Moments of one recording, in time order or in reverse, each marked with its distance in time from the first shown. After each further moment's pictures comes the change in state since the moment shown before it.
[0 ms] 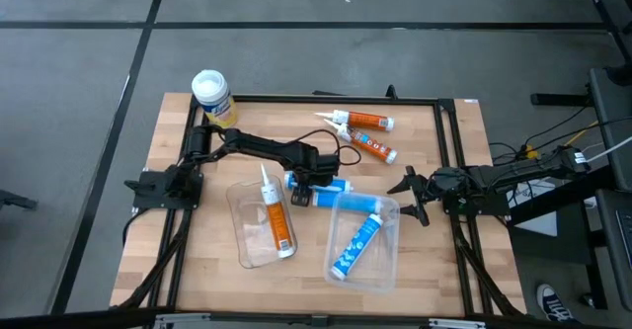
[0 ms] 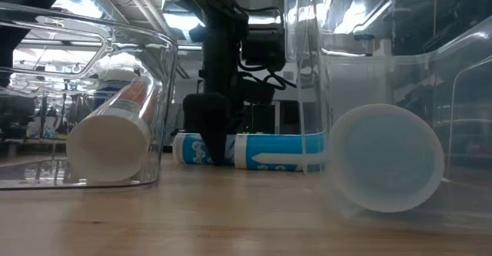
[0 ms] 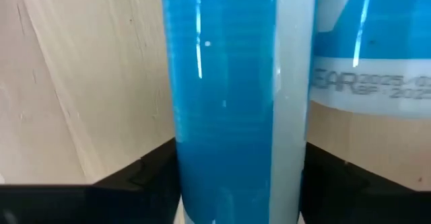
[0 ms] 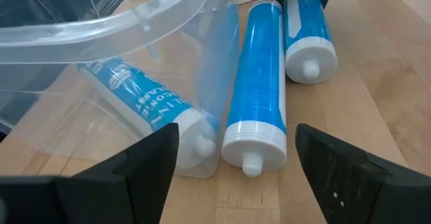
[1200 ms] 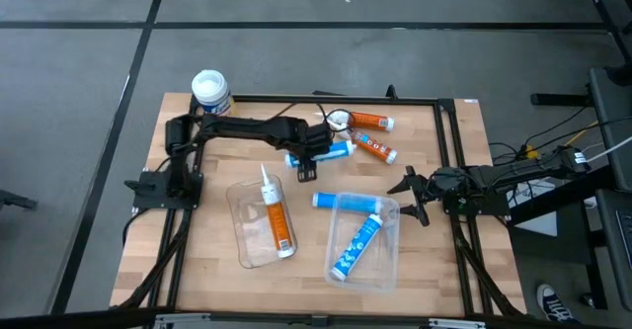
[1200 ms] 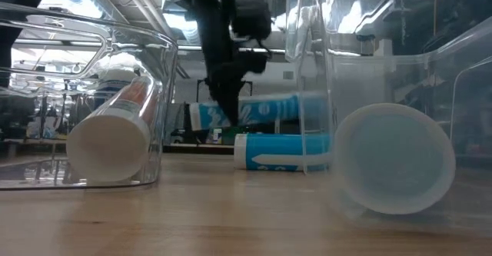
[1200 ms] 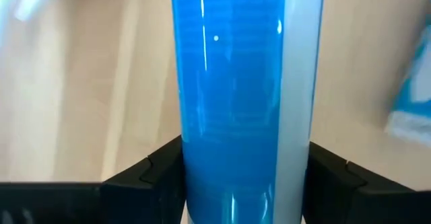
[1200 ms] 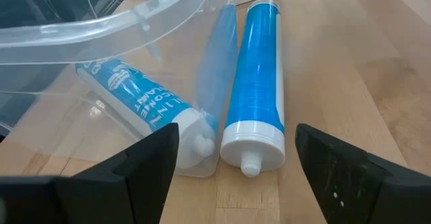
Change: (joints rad) left arm 0.115 -0.191 -0.005 0.025 -0.057 -0.185; right arm 0.000 0.000 0.000 0.000 0.000 0.000
